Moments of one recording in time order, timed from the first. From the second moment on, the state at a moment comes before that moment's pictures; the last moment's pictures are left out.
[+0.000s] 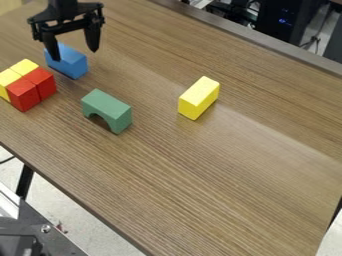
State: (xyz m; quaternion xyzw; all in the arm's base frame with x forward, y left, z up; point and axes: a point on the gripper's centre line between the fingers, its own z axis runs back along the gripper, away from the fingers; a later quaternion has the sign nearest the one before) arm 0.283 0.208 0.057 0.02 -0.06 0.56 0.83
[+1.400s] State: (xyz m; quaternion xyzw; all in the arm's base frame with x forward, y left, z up) arm 0.279 0.214 0.042 0.00 -0.02 0.62 0.78
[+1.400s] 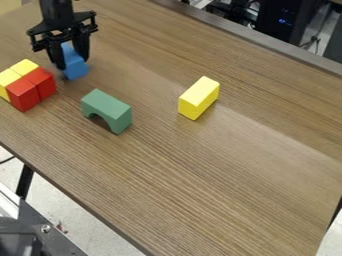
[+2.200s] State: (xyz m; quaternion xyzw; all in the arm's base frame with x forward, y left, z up) arm 0.280 0.135 0.113 -0.09 -0.04 0.63 0.77
